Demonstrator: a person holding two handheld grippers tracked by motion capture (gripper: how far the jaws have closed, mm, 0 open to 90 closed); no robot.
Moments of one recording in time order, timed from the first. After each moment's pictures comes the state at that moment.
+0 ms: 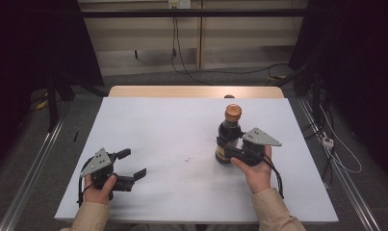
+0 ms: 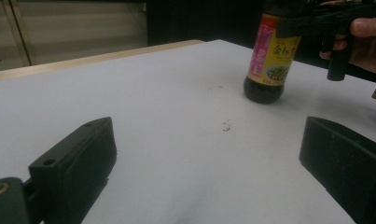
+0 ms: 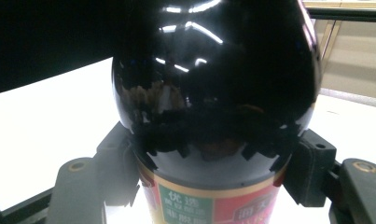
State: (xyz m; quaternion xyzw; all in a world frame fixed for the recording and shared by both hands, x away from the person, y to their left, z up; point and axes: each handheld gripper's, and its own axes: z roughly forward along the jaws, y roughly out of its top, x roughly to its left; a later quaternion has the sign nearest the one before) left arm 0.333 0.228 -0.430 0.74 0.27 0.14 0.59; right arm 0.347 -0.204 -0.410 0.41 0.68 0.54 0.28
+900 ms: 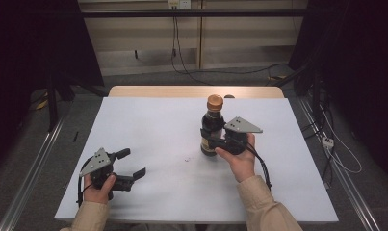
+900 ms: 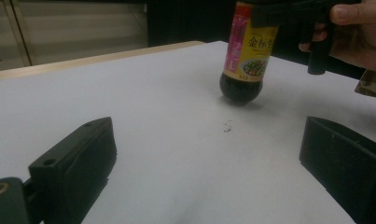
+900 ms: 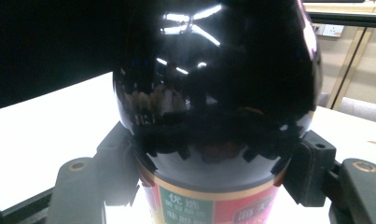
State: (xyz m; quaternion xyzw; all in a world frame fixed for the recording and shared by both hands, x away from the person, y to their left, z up) left arm 0.335 0.229 -0.430 0.74 0.27 0.14 0.59; right arm 0.379 -0.165 -0.397 0.38 0.70 0.55 0.27
